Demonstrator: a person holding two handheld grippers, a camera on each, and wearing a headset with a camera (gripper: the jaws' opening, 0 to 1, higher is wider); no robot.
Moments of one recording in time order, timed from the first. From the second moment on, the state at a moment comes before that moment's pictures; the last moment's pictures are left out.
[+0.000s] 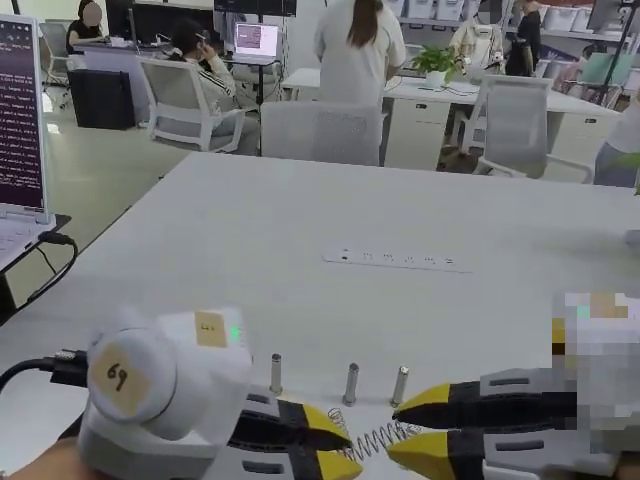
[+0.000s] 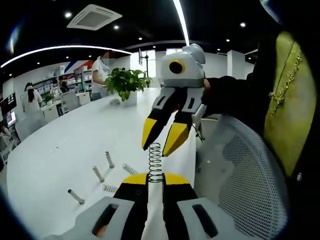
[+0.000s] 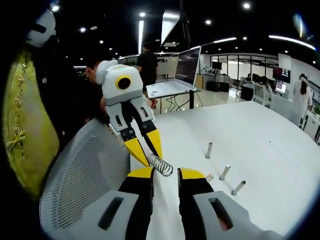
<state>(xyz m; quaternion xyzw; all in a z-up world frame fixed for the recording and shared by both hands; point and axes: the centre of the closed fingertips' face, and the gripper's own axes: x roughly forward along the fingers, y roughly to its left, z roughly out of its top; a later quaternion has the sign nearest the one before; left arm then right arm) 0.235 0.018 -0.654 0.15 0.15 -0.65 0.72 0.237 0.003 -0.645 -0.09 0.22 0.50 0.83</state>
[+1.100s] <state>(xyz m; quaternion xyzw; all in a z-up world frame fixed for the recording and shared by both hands) 0.232 0.015 -0.666 0.19 0.15 -0.66 0.71 0.227 0.014 -0.643 -0.11 0.23 0.53 0.81</state>
